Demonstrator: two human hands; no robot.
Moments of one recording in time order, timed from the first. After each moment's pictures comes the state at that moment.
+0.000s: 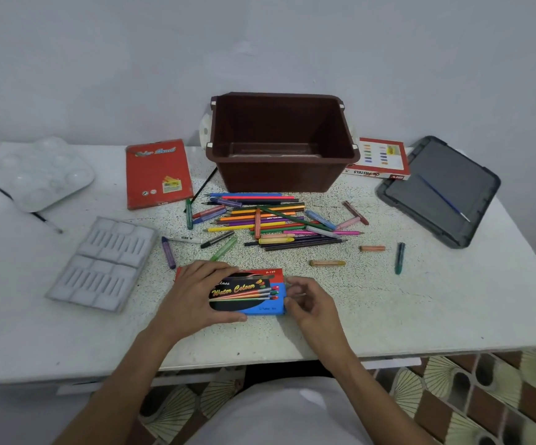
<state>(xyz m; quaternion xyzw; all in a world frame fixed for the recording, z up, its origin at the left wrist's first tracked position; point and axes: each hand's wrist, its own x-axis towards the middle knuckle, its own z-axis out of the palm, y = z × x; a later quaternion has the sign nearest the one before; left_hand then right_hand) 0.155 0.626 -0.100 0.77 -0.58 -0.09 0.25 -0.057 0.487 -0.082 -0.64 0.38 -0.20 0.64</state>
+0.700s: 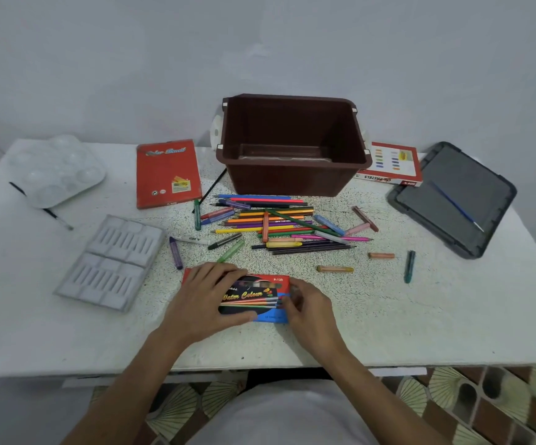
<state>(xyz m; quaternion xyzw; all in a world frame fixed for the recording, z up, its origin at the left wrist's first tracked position) 0.147 0.624 -0.100 0.78 -0.60 0.01 0.19 -0.033 0.482 -0.077 -0.82 0.38 -0.11 0.42</state>
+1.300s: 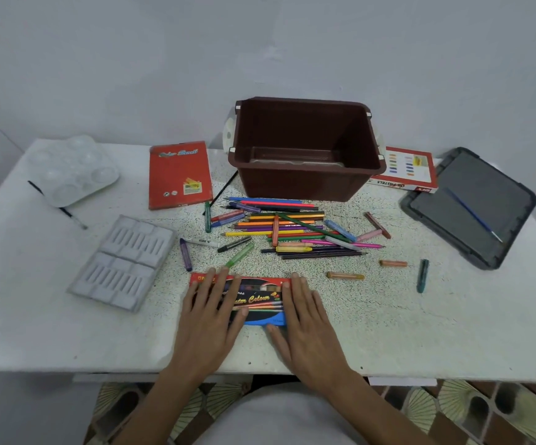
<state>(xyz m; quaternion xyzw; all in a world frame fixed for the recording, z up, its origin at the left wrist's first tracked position) 0.112 0.644 -0.113 0.86 -0.50 0.06 0.12 -0.047 0.502 -0.102 -0.97 0.21 -0.04 0.10</state>
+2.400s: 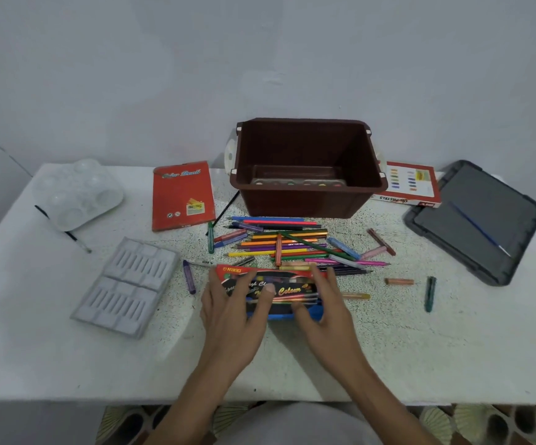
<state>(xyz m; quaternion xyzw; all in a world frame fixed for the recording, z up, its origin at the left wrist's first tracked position) 0.090 0.591 -0.012 0.87 -0.24 -0.24 0.36 -0.023 0.479 -0.028 -0.78 0.35 -0.15 0.50</state>
